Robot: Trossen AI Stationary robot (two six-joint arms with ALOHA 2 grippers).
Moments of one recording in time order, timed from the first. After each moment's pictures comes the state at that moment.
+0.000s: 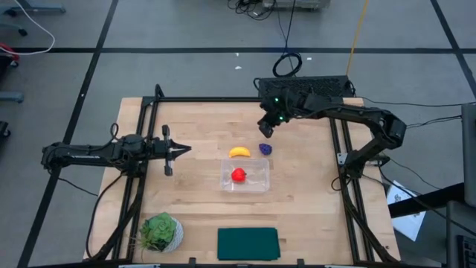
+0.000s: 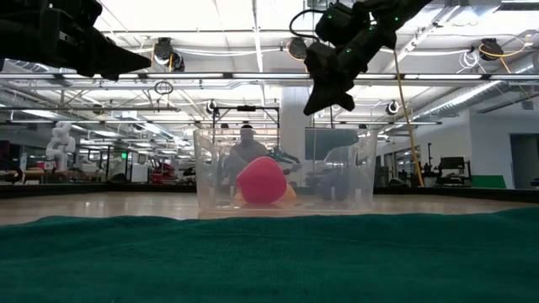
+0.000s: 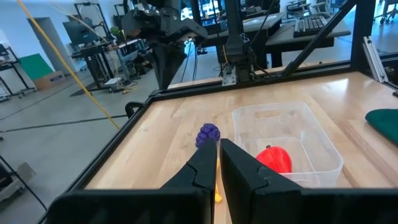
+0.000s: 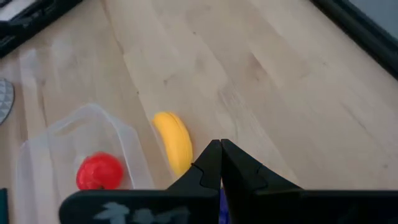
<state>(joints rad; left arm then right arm) 0.04 0.35 0.19 0.08 -0.09 0.20 -0.47 1.55 1.19 -0.50 -0.24 0.19</state>
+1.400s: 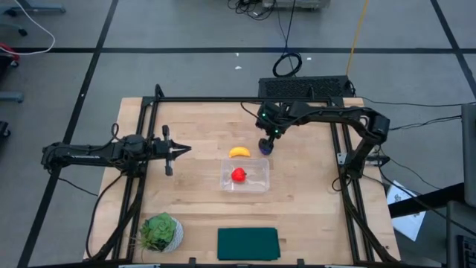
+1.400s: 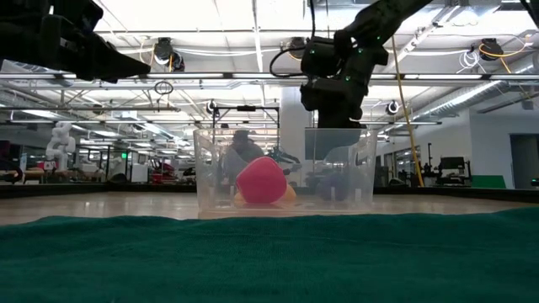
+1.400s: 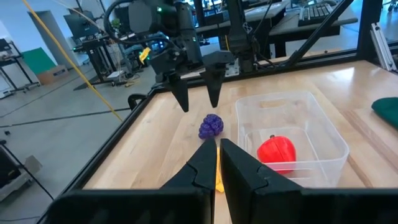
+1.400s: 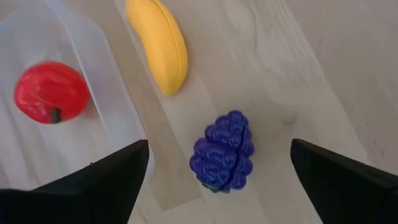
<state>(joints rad) 0.04 0.35 0.19 0.04 -0.11 0.21 -0.40 1.71 1.20 -0.70 -0.24 0.14</state>
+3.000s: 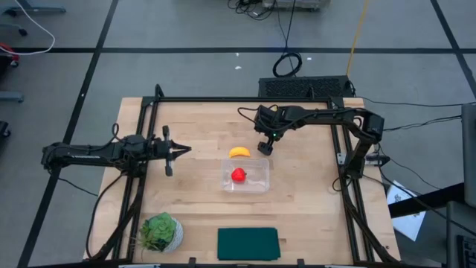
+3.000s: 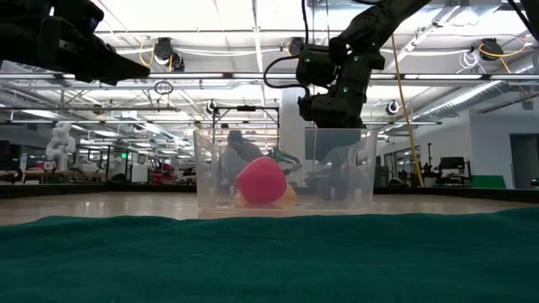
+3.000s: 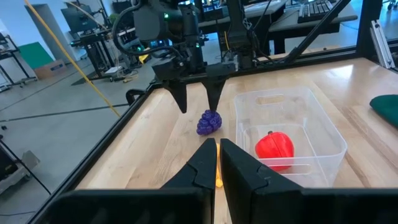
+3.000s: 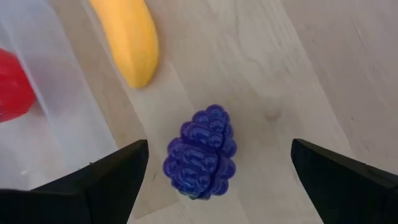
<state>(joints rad) 0.04 0.35 0.19 0.03 -0.11 0.20 -0.36 1.76 1.20 -0.70 -0.12 0.14</state>
